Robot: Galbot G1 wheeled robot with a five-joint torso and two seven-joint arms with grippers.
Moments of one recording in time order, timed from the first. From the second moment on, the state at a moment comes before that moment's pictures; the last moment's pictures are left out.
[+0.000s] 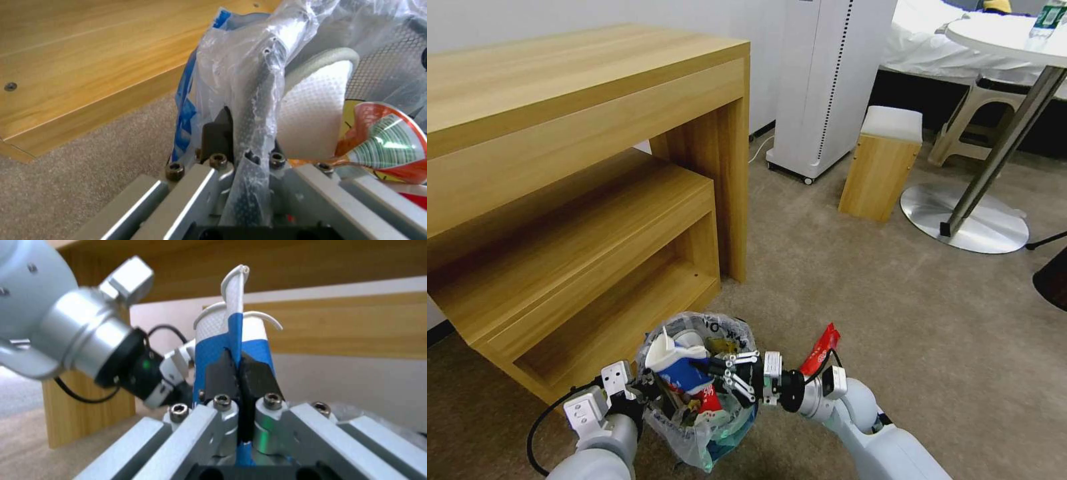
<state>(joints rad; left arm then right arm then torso) 1.69 -1.40 -0.44 -2.37 -0.68 0.59 -0.59 -1.15 1.22 0.06 1.69 0.53 0.31 -1.03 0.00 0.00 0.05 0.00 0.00</state>
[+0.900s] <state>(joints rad) 1.72 -1.39 -0.44 -2.39 -0.66 0.59 -0.57 -1.23 1.09 0.21 1.81 0.53 0.34 -0.64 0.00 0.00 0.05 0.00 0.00</state>
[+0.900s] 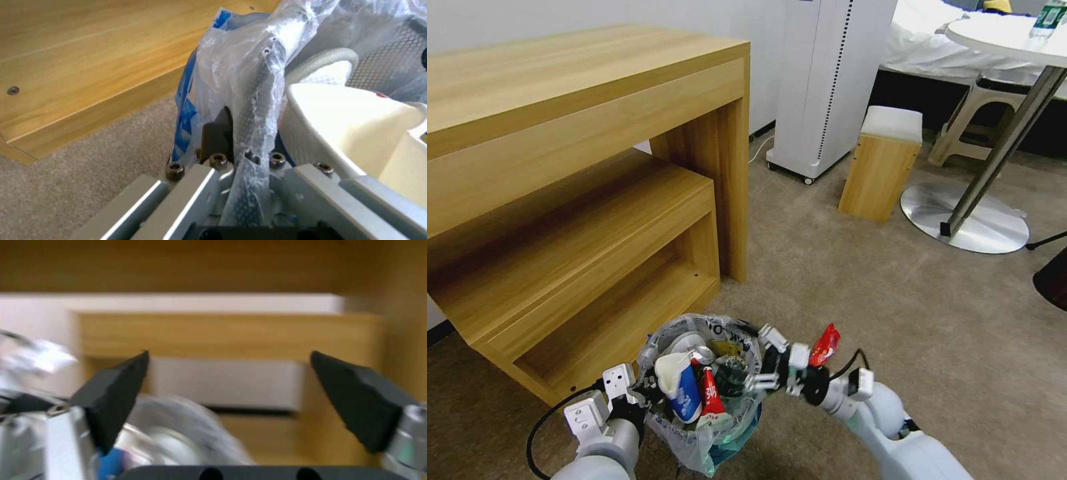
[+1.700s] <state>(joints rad) 1.73 -1.38 -0.45 -2.40 -0.66 0.58 -0.57 -1.19 1.17 0.30 1.63 0.96 -0.50 0.36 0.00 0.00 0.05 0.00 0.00</state>
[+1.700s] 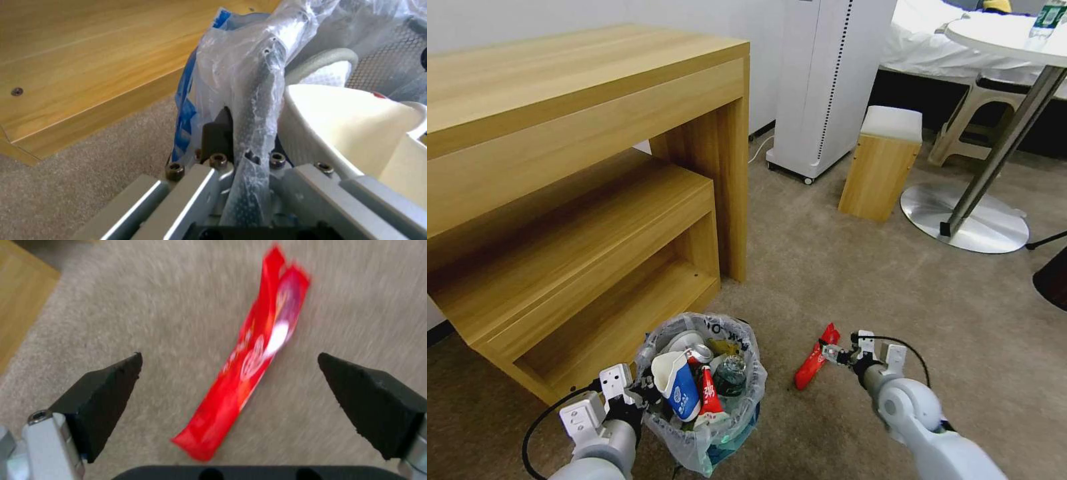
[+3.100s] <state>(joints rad) 1.73 -1.38 -0.45 -2.40 -0.66 0.57 -0.56 -0.99 1.33 0.32 1.23 0.78 -0.55 0.29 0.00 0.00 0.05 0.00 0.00</state>
